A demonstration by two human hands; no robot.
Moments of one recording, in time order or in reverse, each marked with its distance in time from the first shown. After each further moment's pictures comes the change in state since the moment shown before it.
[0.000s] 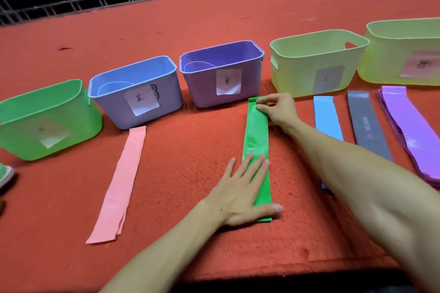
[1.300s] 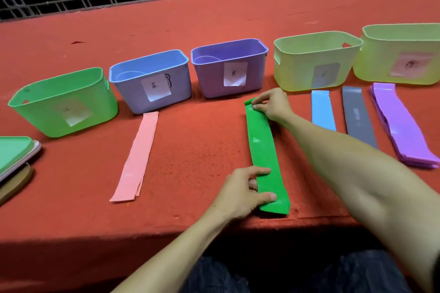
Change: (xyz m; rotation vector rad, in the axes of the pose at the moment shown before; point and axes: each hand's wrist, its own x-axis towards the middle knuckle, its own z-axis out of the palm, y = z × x) left_hand -0.055 0.047 0.006 -1.149 0.260 -0.298; right_hand -0.038 -0.037 -0.005 -0.184 -0.142 -0.054
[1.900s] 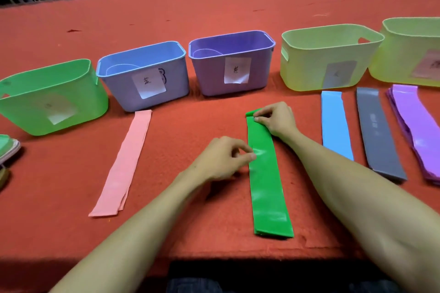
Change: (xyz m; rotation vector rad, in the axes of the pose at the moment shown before) left_hand 0.074 0.019 -0.067 0.501 0.004 0.136; right_hand -0.008 0.027 0.025 -0.091 -0.029 0.063
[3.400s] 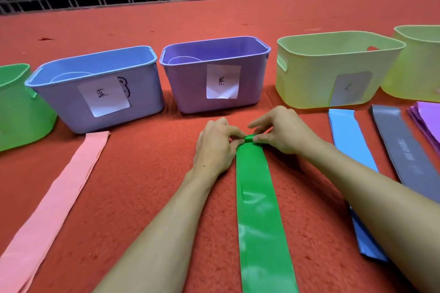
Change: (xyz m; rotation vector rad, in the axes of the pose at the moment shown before) left_hand 0.145 -0.049 0.026 0.129 0.484 0.104; right_hand 0.028 -0.011 -0.033 -0.213 -0.203 -0.179
